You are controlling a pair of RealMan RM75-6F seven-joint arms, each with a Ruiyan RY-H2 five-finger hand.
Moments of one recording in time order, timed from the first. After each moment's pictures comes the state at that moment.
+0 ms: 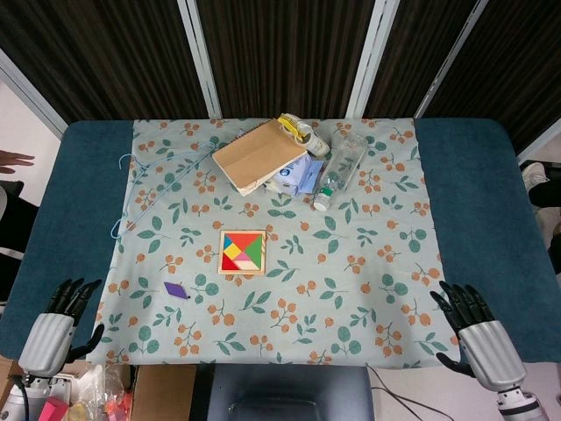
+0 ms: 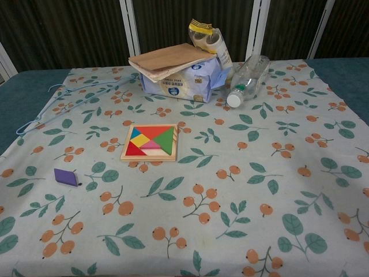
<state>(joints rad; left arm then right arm) -0.10 -1.25 0.06 -1.51 1.68 1.53 -0.10 0.01 -1.11 -0.10 -1.66 -1.79 1.53 -0.16</state>
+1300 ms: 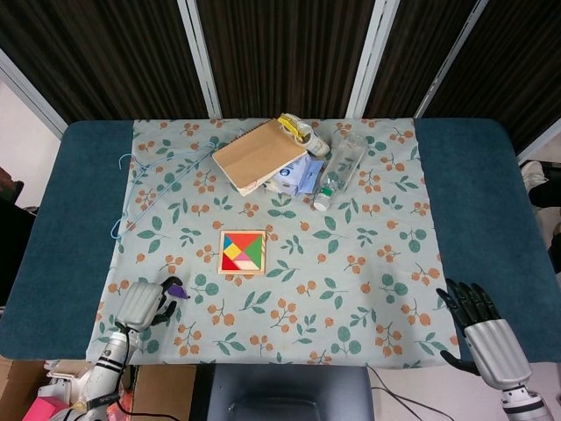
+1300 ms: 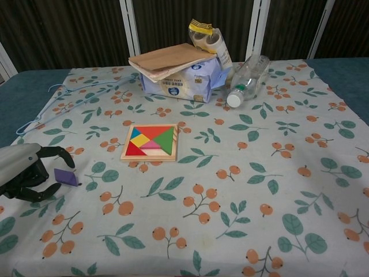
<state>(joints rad) -0.34 -1.64 -0.07 -1.27 1.46 1.15 0.10 0.01 -1.10 -0.09 -1.67 -1.77 1.53 -0.14</state>
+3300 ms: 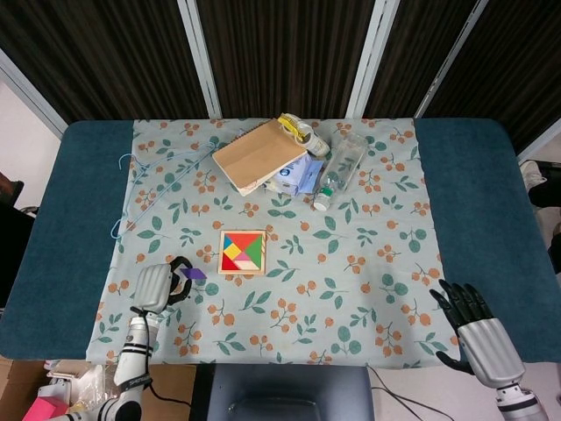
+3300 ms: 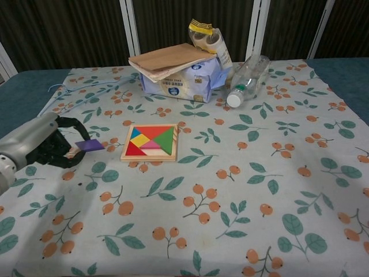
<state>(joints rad) -0.41 -1.76 -0.24 -1.45 1.17 1.20 0.32 0.02 -1.10 -0.09 -1.68 -1.77 1.50 -0.16</state>
